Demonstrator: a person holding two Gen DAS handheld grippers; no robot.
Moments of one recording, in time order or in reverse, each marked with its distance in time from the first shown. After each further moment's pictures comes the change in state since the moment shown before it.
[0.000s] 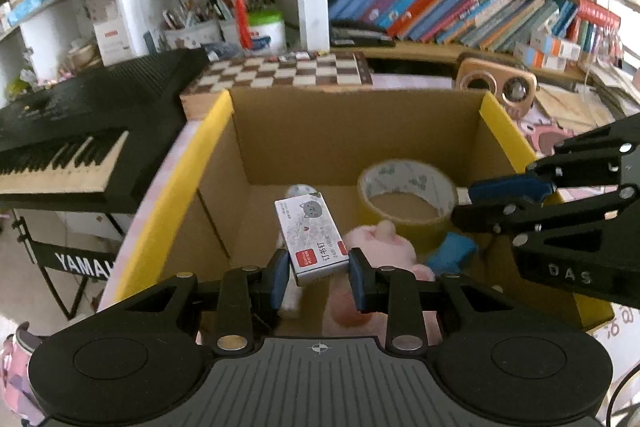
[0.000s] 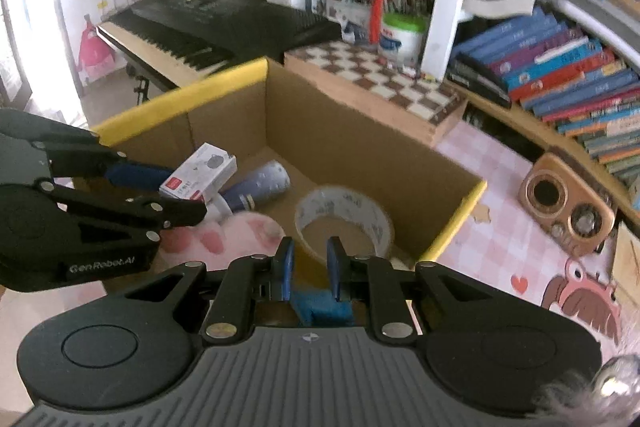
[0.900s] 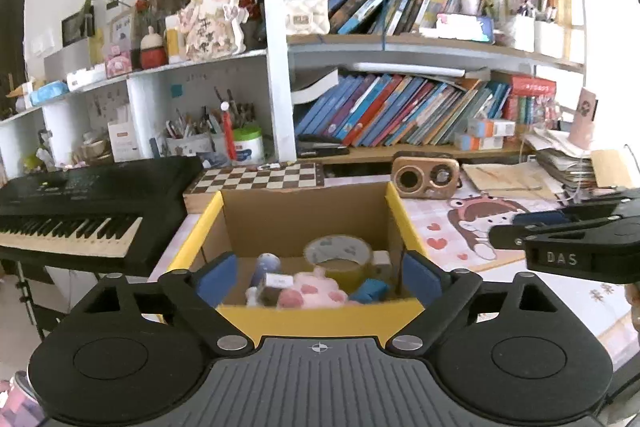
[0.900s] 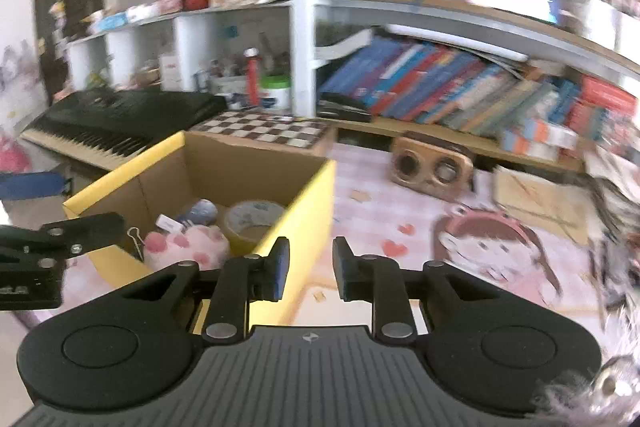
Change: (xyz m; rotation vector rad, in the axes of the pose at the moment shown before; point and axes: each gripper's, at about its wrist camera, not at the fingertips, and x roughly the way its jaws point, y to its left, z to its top) left arm -0.135 -0.042 -0.052 0.041 -0.362 -0.029; right arm -0.133 0.016 -0.080 0.296 -0.242 -0.297
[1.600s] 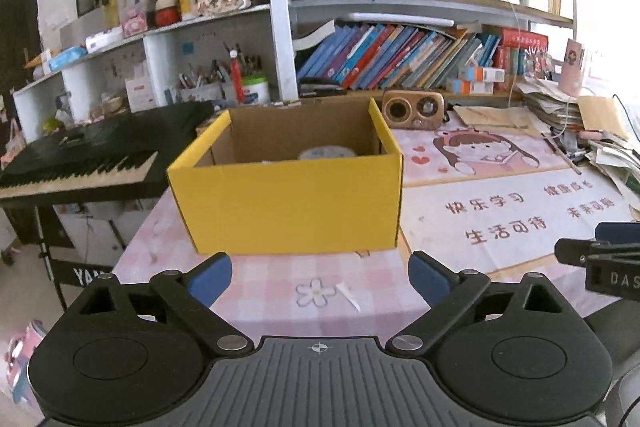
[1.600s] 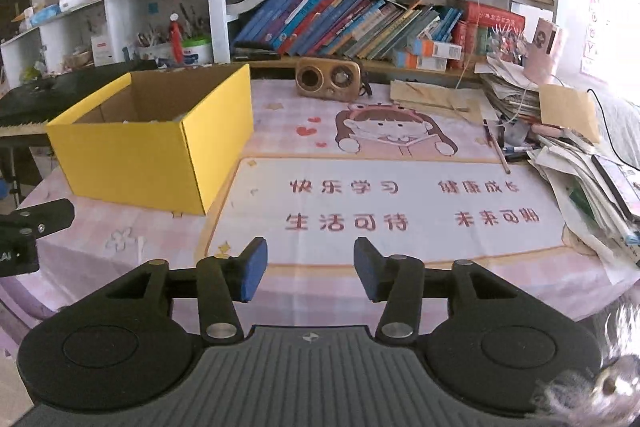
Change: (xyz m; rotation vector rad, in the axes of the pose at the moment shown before) left arm -0.060 -0.029 -0.073 0.002 0.121 0.035; right arm -0.105 0.013 -0.120 0.133 0.084 -0.223
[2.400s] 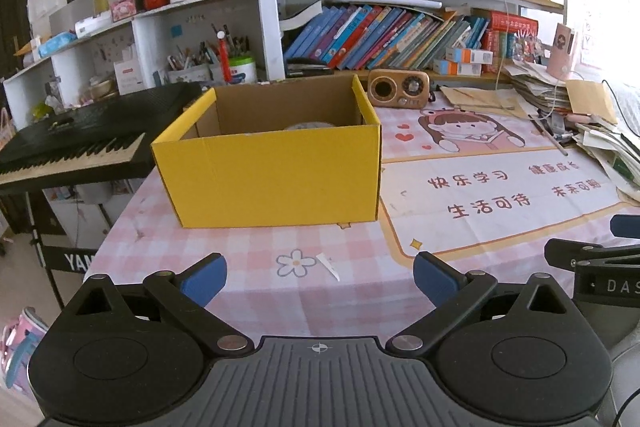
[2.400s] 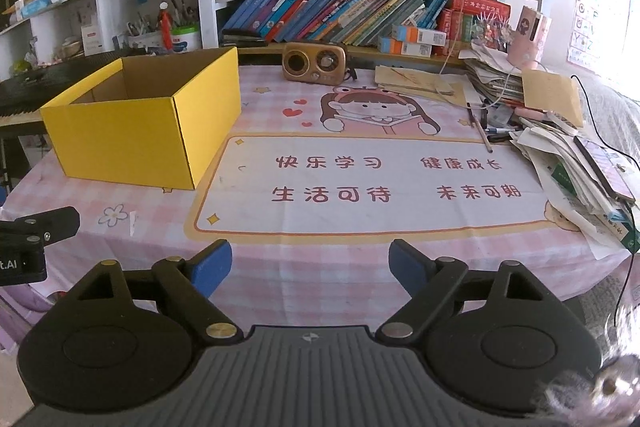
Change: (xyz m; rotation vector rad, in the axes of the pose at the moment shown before) left arm -0.005 -0.011 -0.013 0.006 0.049 -0.027; right arm -0.012 -0.005 -0.016 0.014 0.028 -0.037
